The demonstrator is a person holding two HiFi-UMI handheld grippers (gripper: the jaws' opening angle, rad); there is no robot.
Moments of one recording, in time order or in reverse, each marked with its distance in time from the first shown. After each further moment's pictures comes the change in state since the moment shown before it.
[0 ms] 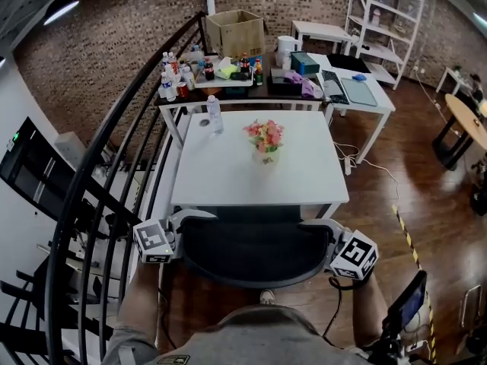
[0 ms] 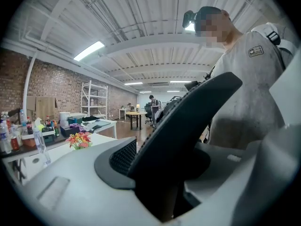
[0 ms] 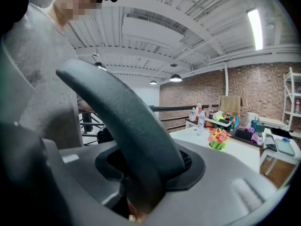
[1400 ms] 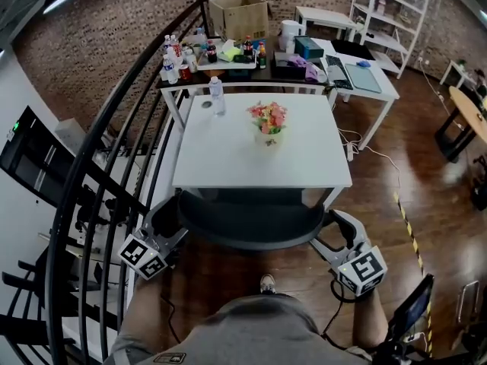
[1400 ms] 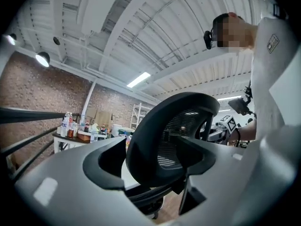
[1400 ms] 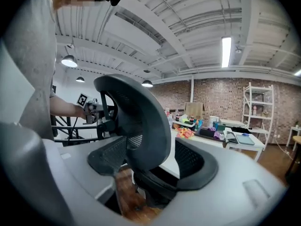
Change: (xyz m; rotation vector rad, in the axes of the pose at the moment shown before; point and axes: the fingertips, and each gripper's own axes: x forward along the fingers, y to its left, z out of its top) left arm -0.092 0.018 -0.007 -0.155 -0.272 0.624; right arm -0.052 -0.002 -0.007 0.062 -0.062 -0.420
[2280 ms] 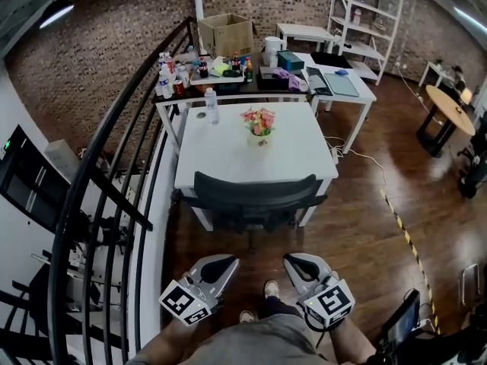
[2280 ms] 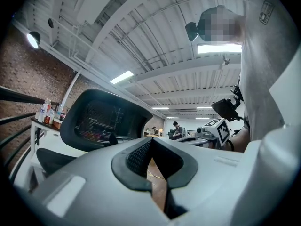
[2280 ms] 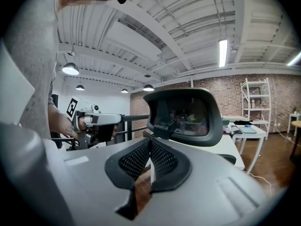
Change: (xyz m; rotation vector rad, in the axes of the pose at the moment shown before) left arm -0.070 -0.207 -0.014 -0.075 -0.024 -0.234; right arm -0.057 0.185 0.002 0.082 -0.057 -0.012
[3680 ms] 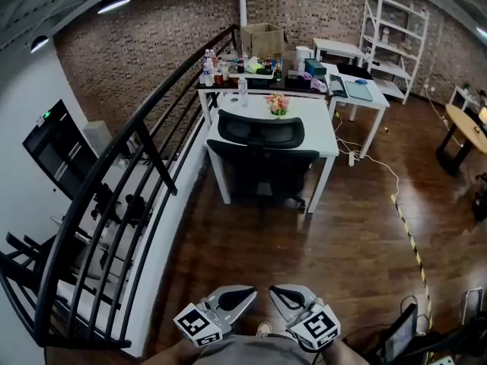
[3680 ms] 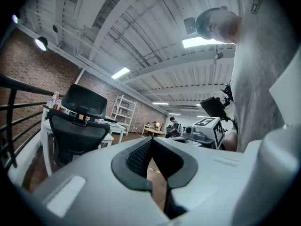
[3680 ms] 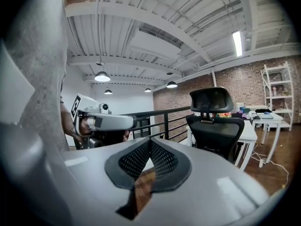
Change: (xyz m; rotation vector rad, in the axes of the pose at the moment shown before) left arm -0.106 -0.349 -0.076 -0.062 0.056 0.064; right arm -0.264 0.211 -0.084 0.013 0.058 0.310
